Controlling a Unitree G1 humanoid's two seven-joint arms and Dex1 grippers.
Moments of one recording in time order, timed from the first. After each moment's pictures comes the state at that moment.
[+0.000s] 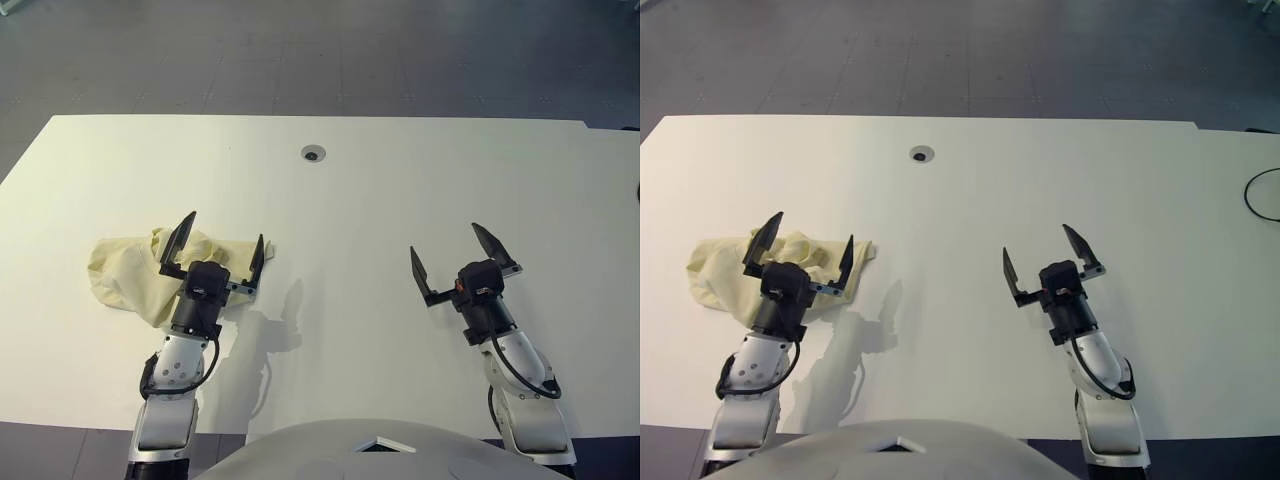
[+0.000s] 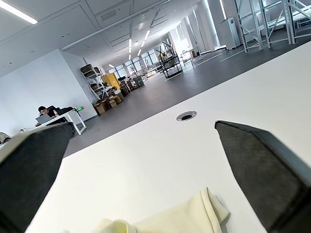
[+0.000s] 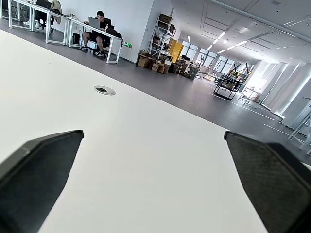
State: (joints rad) left arm 0.37 0.23 0.02 -0.35 0.16 -0.31 -0.14; right arm 0.38 -0.25 0.01 -0.41 -0.05 -0.09 0.22
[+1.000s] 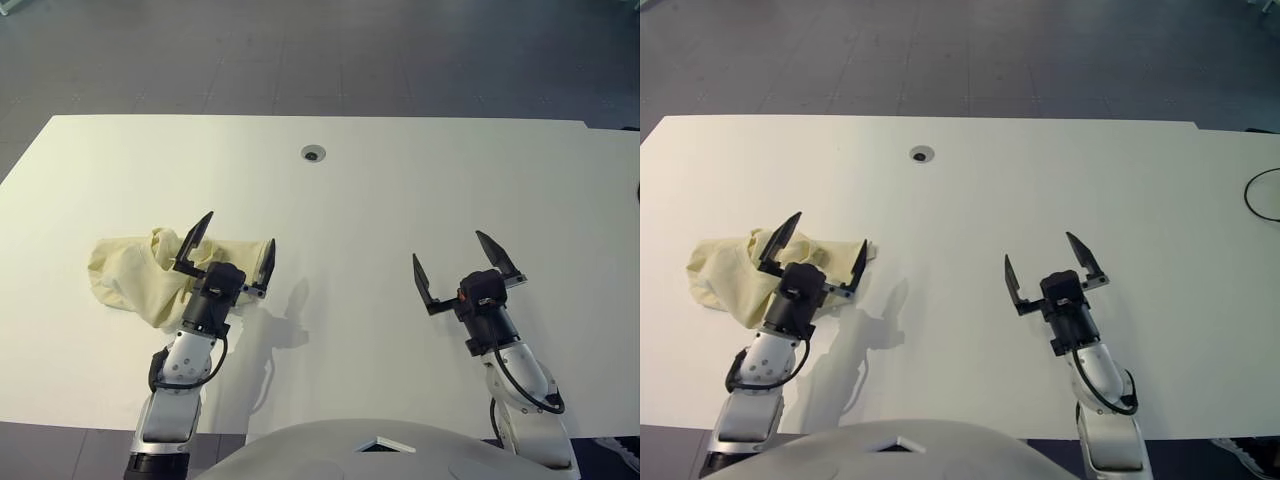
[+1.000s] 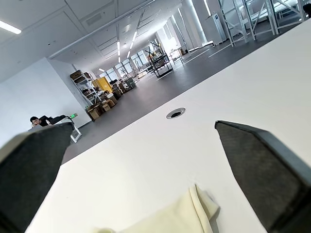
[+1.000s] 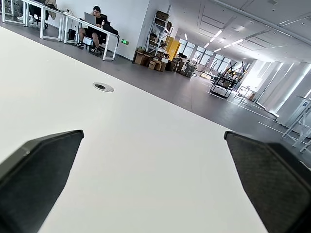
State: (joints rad) left arm 0.35 0.26 -0.03 -0.30 0.25 -0.34 -0.13; right arm 0.45 -0.24 0.02 -0.46 -0.08 -0.11 0.20
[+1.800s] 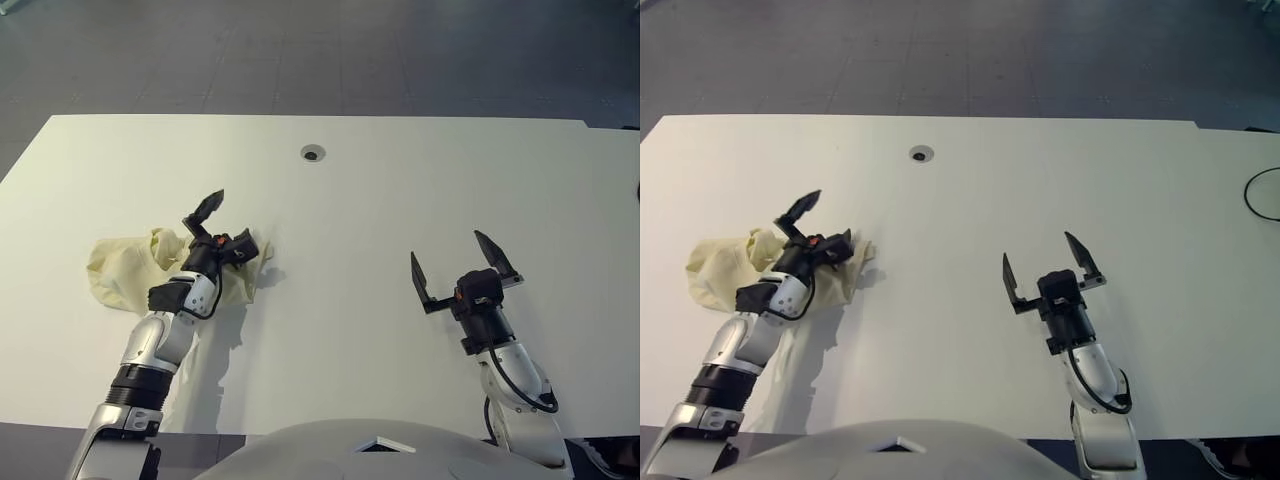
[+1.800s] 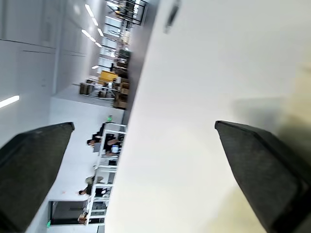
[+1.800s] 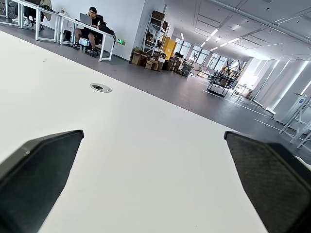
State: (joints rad) left arm -0.08 0.50 -0.17 0.13 0.81 -0.13 -0.10; right arm 0.44 -0.22 0.03 -0.45 -0.10 -0.11 0.18
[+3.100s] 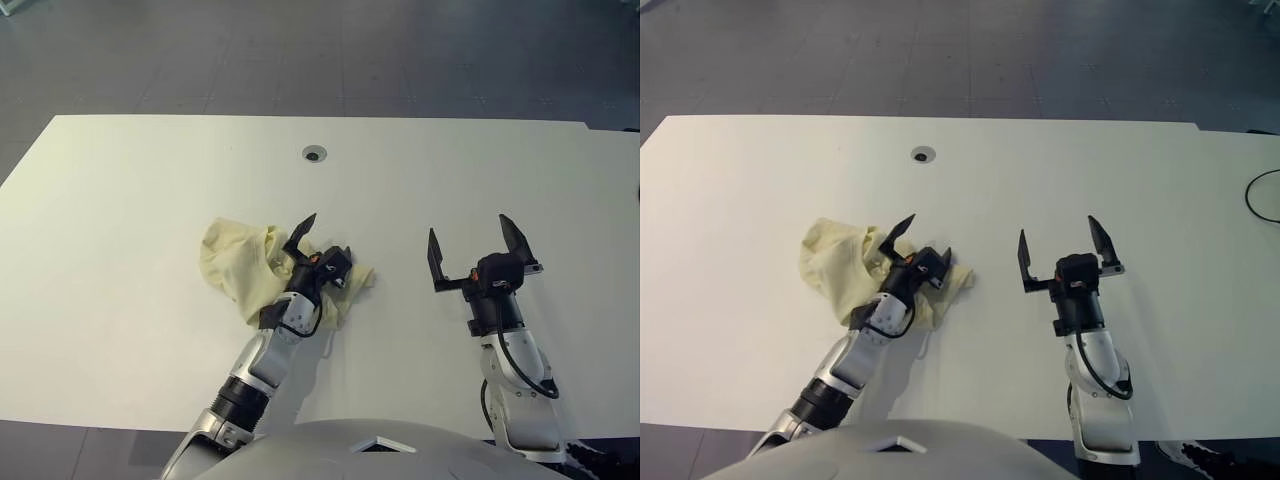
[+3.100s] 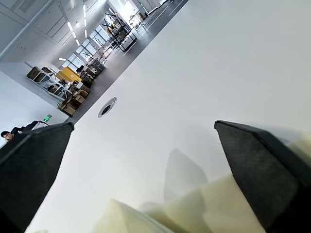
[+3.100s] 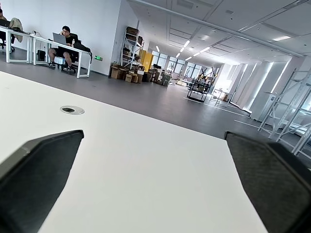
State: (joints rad) left arm -0.04 0.02 -0.45 0.10 0.62 0.04 0.04; right arm 0.35 -0.17 -0.03 -0.43 -0.05 -0.11 0.11
